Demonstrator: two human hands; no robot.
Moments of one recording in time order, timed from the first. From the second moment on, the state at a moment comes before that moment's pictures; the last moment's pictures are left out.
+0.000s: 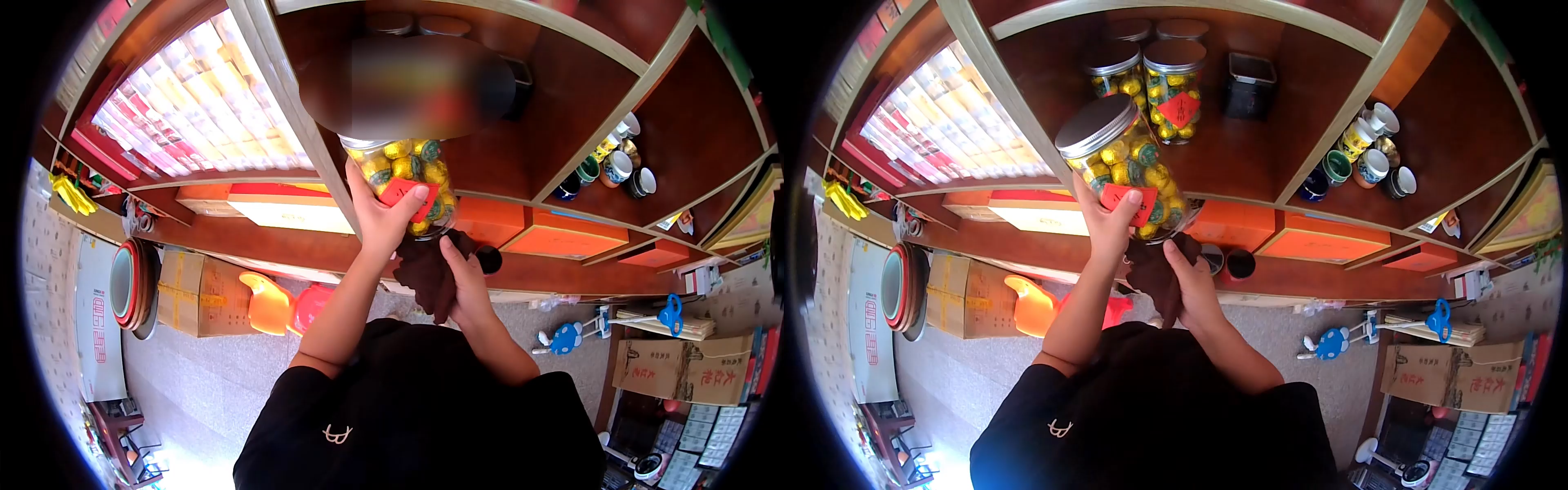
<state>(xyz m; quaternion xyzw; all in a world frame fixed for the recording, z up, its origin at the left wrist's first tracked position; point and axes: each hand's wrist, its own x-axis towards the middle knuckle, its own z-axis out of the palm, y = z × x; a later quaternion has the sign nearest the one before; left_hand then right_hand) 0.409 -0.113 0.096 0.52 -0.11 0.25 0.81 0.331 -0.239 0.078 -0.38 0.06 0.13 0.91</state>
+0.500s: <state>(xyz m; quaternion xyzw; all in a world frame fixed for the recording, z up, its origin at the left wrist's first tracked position) 0.476 -0.081 0.076 0.69 -0.15 0.34 0.62 0.410 -0.246 0.066 -0.72 -0.09 -0.16 0.67</state>
